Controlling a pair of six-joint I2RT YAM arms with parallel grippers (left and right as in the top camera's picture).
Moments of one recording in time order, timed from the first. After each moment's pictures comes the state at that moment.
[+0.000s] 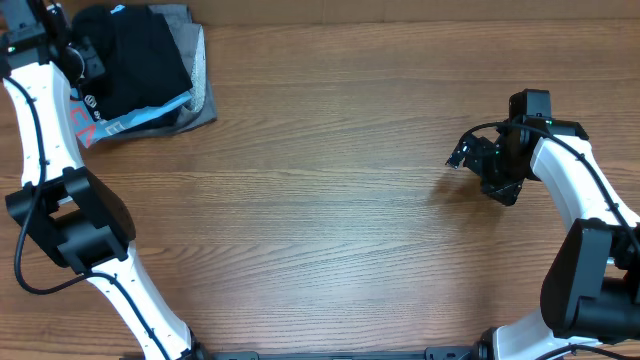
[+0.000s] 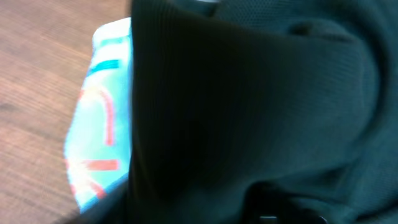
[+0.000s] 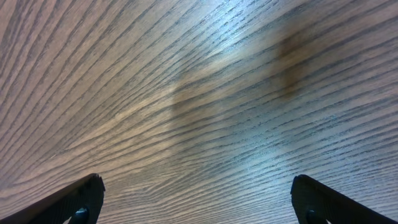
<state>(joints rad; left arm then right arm) 0.40 2.29 2.23 -0.87 0.02 -0.09 -0.12 1.76 1.21 -0.87 -0.24 0.46</state>
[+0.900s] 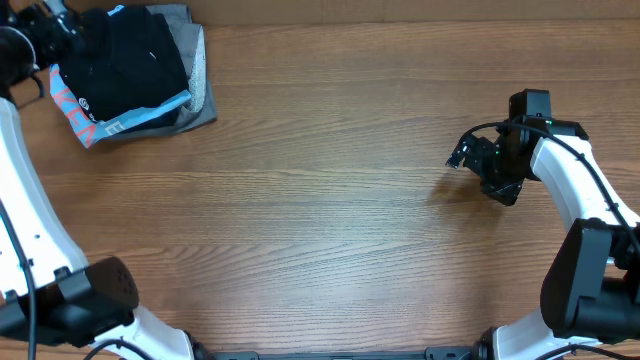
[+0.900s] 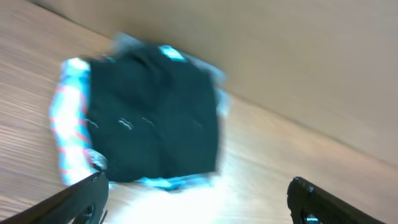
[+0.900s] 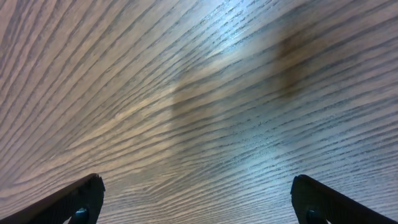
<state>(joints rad) 0.43 1.85 2.23 -1.13 0.37 -0.18 -0.12 1.76 1.21 -0.87 -0.24 0.46</state>
